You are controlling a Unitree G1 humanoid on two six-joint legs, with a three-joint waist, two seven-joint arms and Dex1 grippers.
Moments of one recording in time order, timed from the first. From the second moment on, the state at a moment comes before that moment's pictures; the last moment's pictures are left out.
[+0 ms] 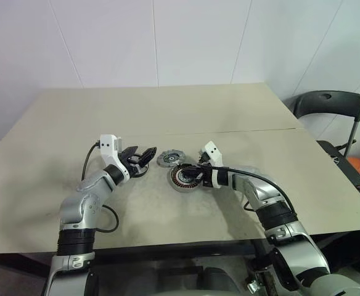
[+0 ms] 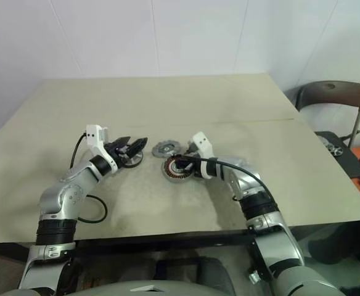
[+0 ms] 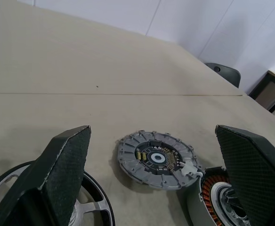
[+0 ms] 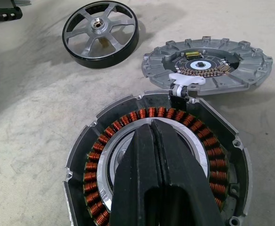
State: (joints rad) left arm -0.34 0.26 0.17 0.00 -0.54 0.60 -0.44; right arm -0.59 -0.27 0.18 0.36 0.25 0.61 0.83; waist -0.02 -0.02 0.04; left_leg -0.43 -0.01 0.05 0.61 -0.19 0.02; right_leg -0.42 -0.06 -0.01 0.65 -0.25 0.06
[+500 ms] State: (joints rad) left arm -0.34 0.26 0.17 0.00 -0.54 0.60 -0.44; right arm -0.61 -0.26 0.11 0.35 0.35 0.73 0.83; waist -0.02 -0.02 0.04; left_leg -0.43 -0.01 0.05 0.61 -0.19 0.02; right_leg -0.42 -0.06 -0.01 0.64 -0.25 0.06
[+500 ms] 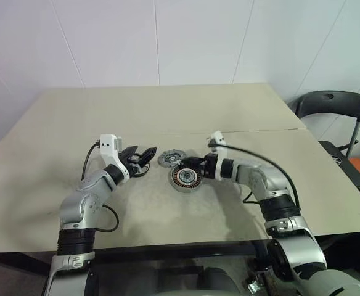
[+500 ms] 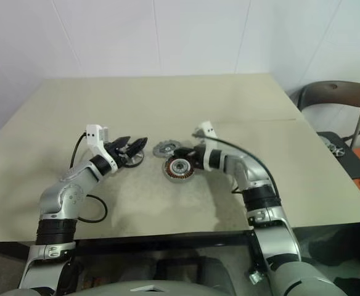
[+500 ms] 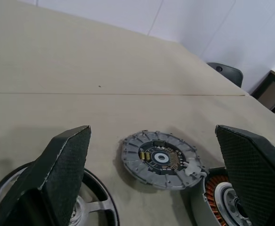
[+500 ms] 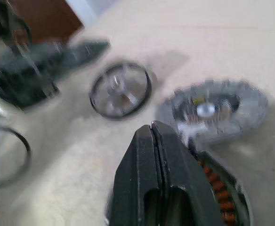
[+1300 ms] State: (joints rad) left arm -0.35 0.25 0.17 0.01 -0.53 0.60 -0.45; right arm -0.59 -0.29 0.20 0.33 0.31 0.69 0.85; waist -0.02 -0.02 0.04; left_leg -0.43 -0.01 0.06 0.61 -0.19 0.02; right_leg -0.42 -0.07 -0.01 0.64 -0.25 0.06
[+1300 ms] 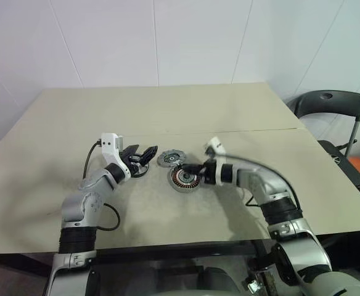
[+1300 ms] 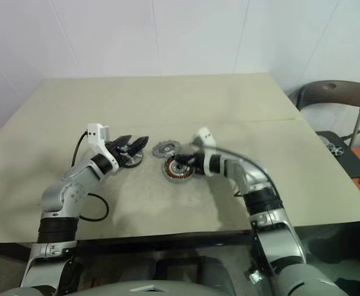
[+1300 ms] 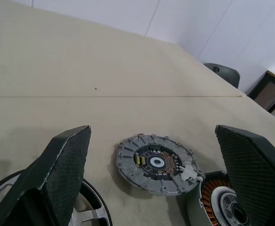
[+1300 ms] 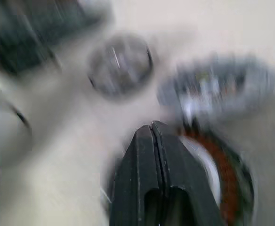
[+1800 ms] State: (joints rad) left arm -0.36 0.25 0.17 0.02 -0.53 0.60 -0.45; right arm -0.63 -0.24 0.00 0.31 0.50 0.84 0.86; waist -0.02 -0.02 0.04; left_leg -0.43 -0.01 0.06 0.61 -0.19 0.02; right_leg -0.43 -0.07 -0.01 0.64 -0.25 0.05
